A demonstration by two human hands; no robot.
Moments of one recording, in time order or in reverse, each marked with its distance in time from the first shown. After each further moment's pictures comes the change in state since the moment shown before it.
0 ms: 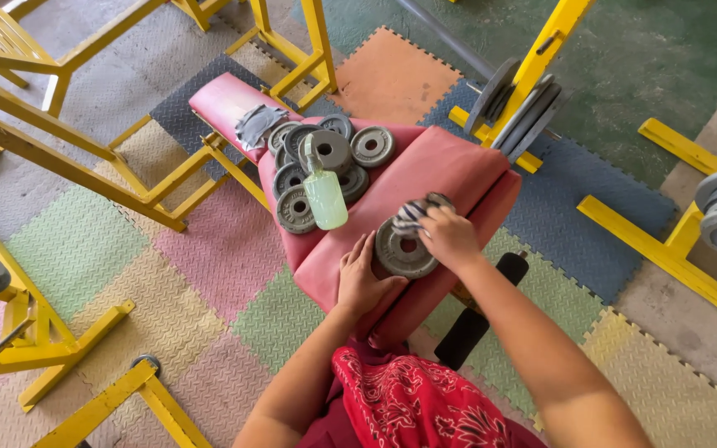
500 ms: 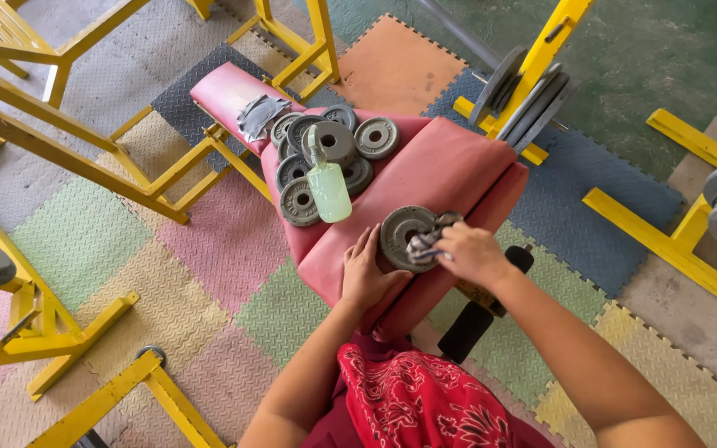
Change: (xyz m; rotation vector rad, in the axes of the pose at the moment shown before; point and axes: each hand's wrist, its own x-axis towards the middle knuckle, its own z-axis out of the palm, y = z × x) left_hand 0.000 0.001 0.000 -0.007 0.011 0.021; right_hand -0.033 0.001 -0.040 0.006 -0.329 -0.081
